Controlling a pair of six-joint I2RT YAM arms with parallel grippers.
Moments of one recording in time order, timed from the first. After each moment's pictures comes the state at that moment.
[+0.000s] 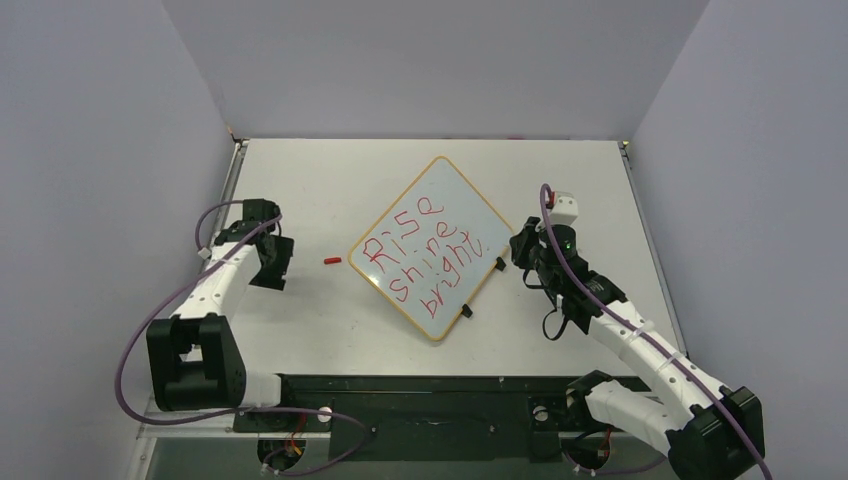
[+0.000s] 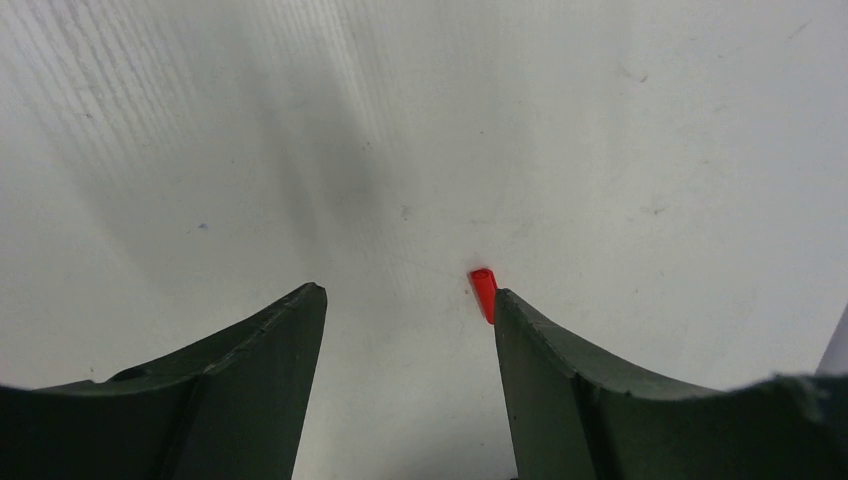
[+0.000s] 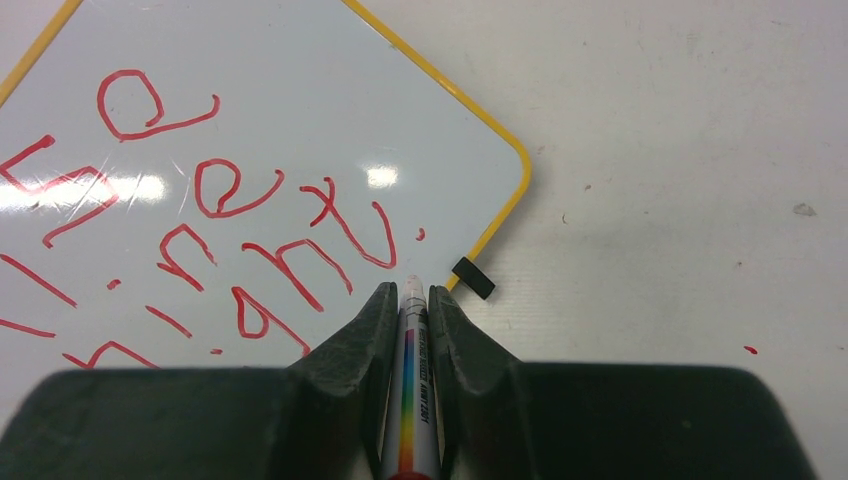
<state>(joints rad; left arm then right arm) 0.03 1.35 0.93 -0.74 -0.29 -1.36 0.48 0.98 0.70 -0.17 0.25 0.43</state>
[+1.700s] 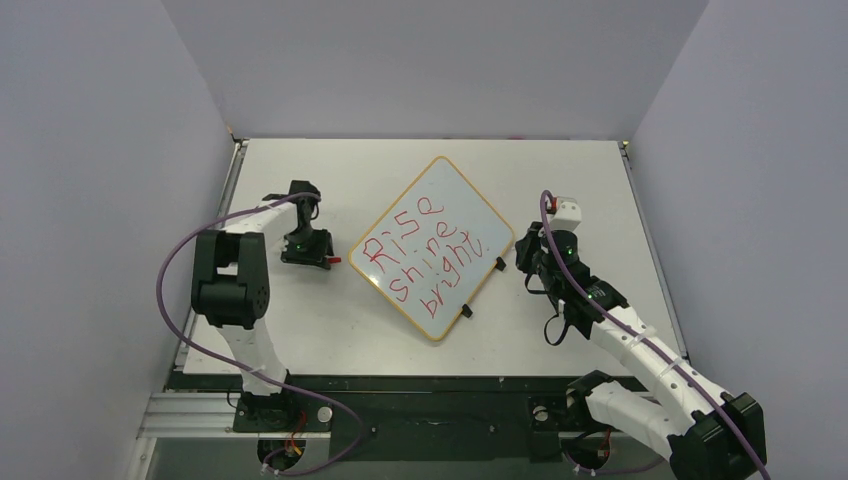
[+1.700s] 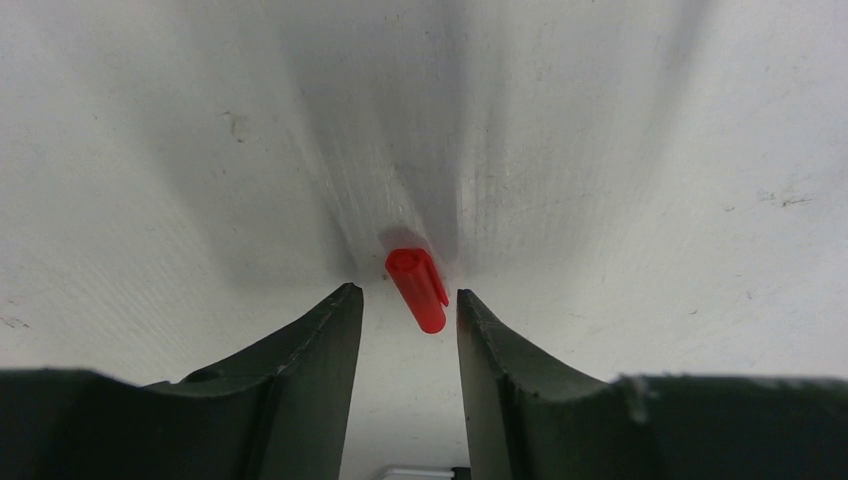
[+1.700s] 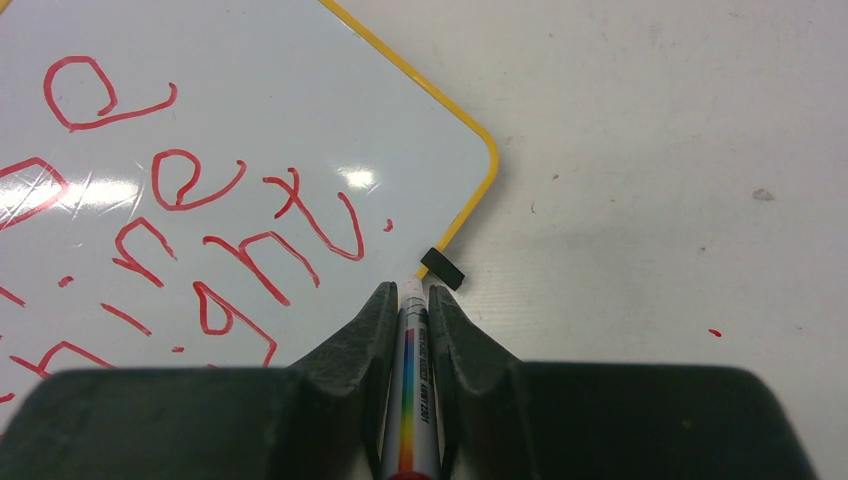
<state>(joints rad) -0.10 1.87 1.25 -0.81 -0.09 -1.56 0.47 0.95 0.66 -0.17 0.28 0.41</state>
